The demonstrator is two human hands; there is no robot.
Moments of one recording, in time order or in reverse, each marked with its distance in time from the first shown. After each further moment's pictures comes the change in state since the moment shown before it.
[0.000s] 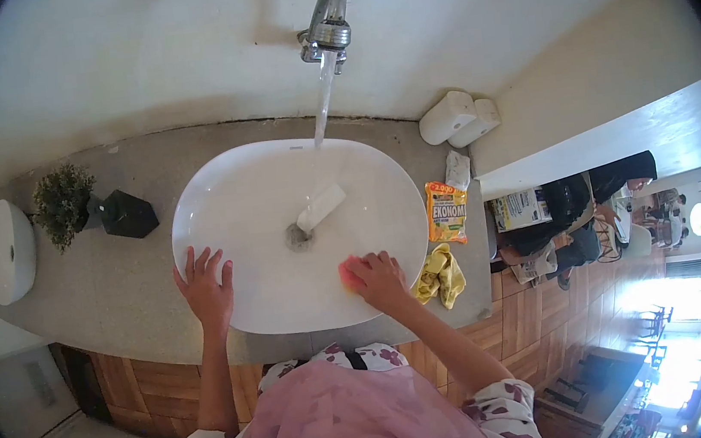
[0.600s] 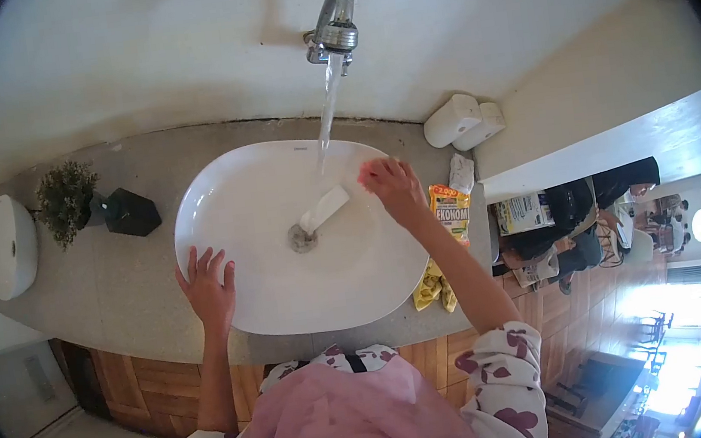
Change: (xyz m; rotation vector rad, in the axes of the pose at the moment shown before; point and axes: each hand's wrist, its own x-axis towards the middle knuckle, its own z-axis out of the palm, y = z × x) left_hand 0.000 0.001 -0.002 -0.020 -0.016 -0.010; right_hand 0.131 0.080 -0.051 -0.401 0.389 -0.466
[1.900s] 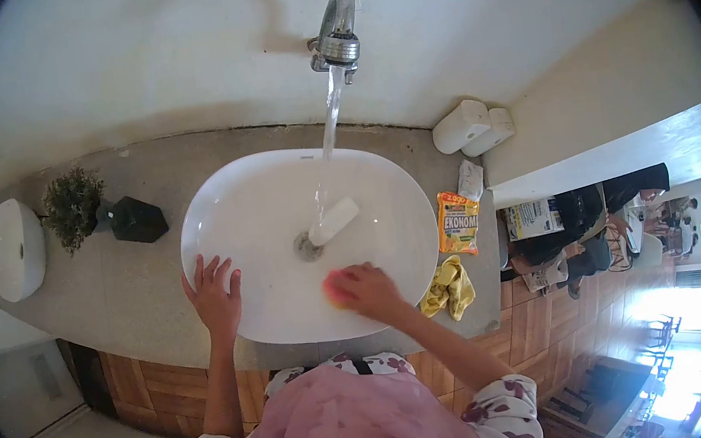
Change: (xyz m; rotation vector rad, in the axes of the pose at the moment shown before) left_hand 0.001 0.001 0.001 0.003 0.014 0.004; right_hand -0.068 -0.138 -0.014 0.692 -0.438 0.291
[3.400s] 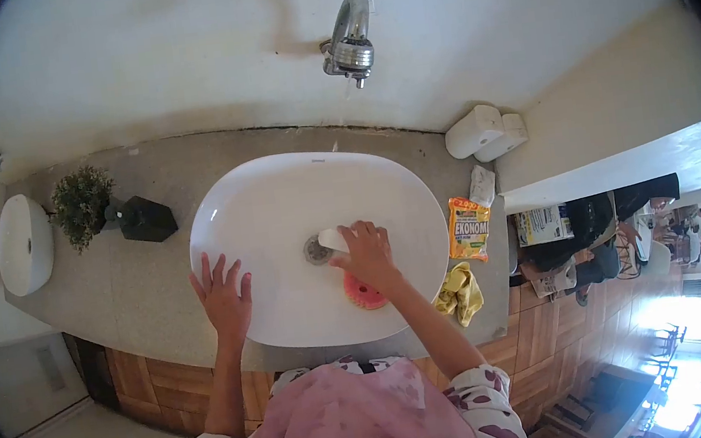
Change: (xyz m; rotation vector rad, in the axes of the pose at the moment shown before) left_hand 0.001 0.005 -0.005 0.061 -0.028 0.042; right_hand 0.078 0.009 -0.012 -0.104 0.204 0.180
